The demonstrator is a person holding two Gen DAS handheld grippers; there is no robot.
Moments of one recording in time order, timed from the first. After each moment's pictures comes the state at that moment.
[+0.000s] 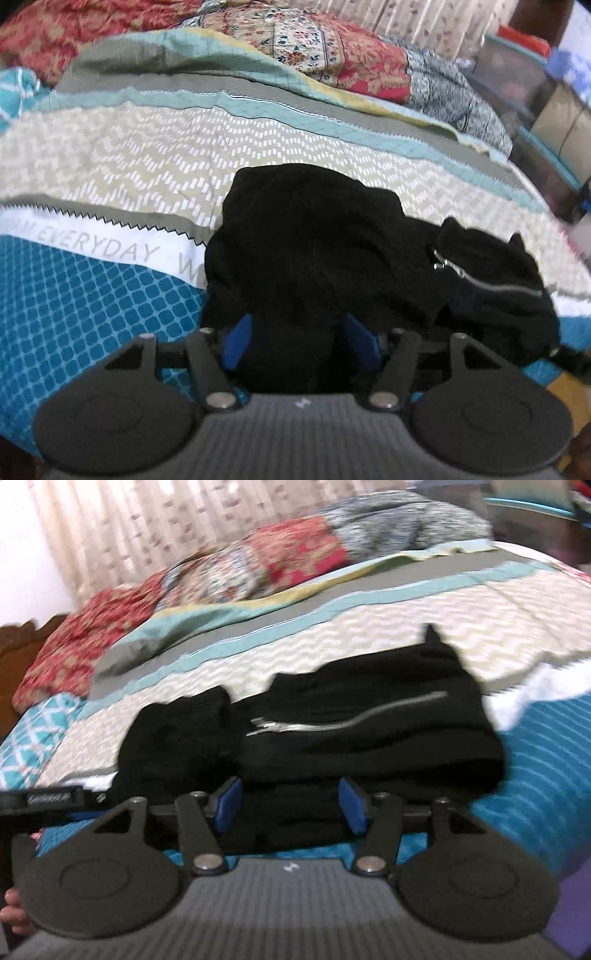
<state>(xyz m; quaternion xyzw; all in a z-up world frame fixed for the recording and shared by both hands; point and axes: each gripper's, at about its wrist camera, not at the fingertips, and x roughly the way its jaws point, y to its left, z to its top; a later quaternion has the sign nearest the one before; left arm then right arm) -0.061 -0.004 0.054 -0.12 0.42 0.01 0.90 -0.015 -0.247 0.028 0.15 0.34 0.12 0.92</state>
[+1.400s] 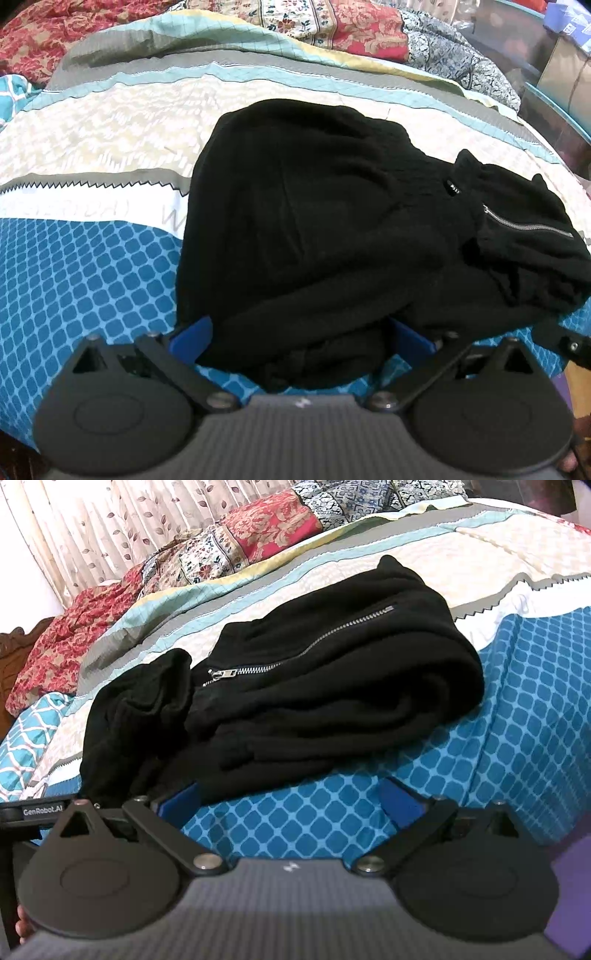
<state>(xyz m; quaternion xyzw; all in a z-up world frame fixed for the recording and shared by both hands) -0.067 -0.022 0.016 -0.08 0.45 0.01 0.89 -0.015 -0.257 -0.023 0.17 0.37 0.14 0.90</state>
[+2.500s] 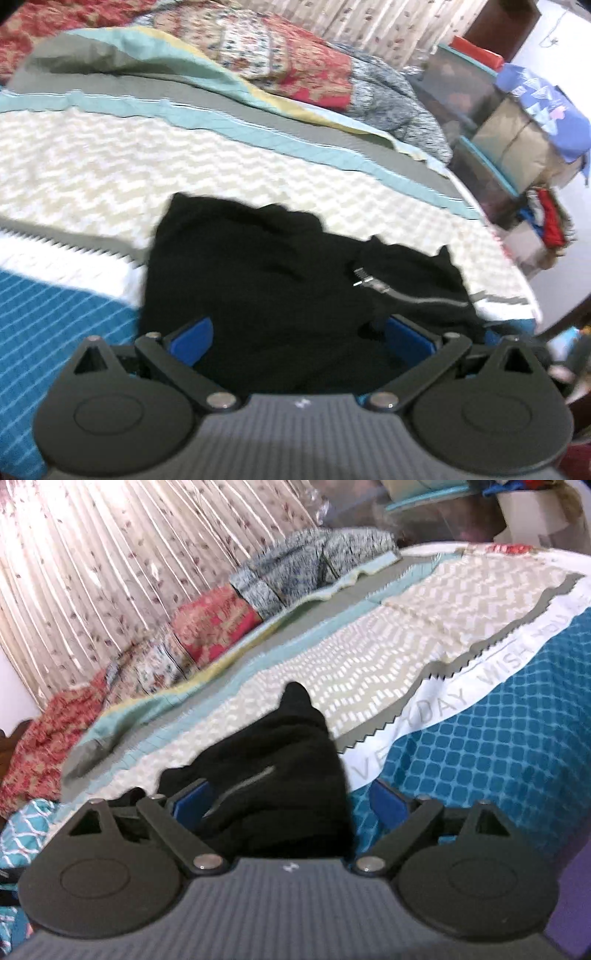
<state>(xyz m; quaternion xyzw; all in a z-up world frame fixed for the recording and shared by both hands) -0.058 0.001 0.091 -0.18 0.41 -0.11 0.89 0.025 -0.342 -0.006 0.25 0.31 0.07 0.91</state>
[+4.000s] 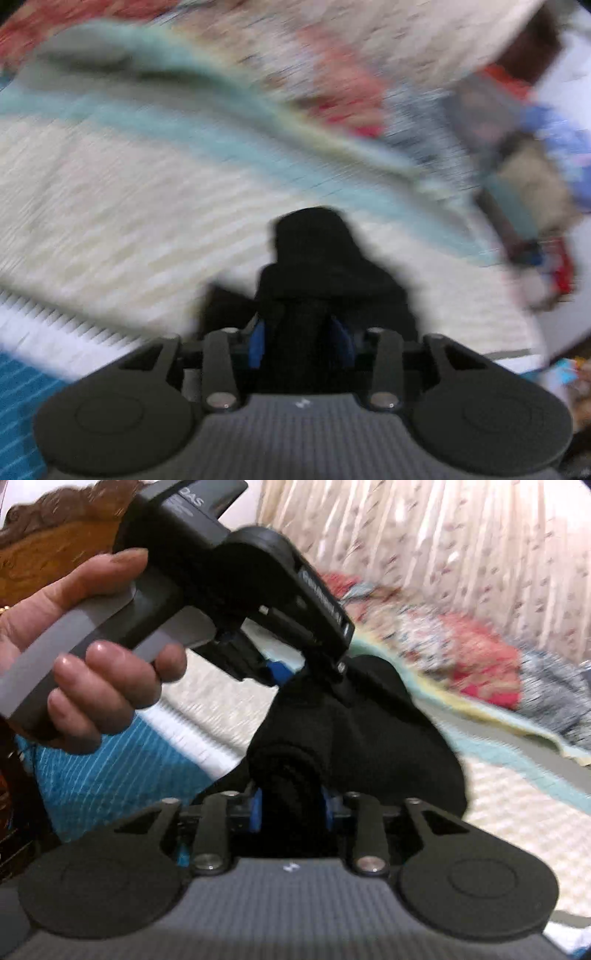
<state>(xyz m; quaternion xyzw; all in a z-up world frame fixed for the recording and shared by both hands) 0.015 0.075 0.070 -0.21 0.44 -0.04 0.87 -0.035 -0.068 0.039 -0.16 0.24 0.37 0.88</state>
